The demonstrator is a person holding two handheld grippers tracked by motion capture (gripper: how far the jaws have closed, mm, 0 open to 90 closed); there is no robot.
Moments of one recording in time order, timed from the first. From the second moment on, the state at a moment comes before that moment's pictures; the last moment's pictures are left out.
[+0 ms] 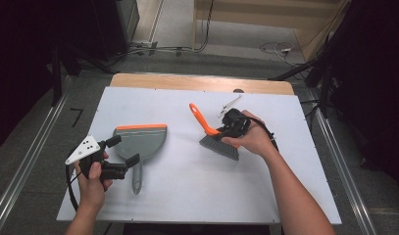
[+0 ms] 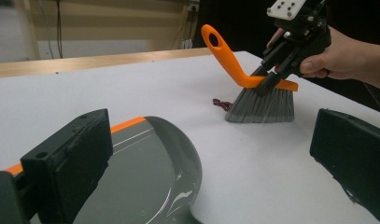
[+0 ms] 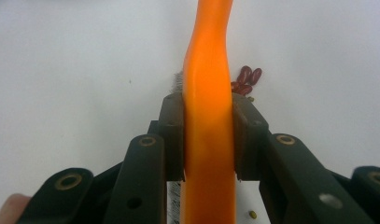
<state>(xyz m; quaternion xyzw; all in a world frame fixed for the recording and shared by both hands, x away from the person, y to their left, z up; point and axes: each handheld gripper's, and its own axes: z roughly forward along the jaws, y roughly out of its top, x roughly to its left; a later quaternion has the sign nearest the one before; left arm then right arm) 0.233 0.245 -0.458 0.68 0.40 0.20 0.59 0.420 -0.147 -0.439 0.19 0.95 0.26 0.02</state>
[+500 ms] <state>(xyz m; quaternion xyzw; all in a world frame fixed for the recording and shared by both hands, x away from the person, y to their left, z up) 0.233 0.251 -0.459 0.67 0.40 0.20 0.59 0.421 -0.156 -0.408 0.20 0.93 0.30 0.01</state>
